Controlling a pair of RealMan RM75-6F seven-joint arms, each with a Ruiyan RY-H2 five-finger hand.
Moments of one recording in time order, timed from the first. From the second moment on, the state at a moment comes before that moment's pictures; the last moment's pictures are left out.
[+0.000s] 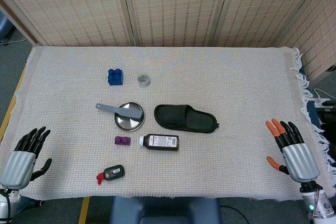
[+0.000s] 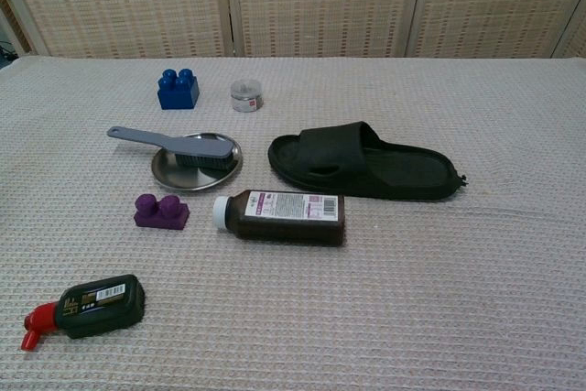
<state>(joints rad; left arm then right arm) -0.12 -1.18 -0.01 -1.52 1.62 1.53 0.05 0.11 -1.18 0.01 -1.52 -1.66 1.52 -0.03</state>
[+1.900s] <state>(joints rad) -0.82 -1.76 -0.24 -1.05 1.21 0.85 0.54 0.12 -1.12 0.00 -1.56 -1.56 1.40 0.01</state>
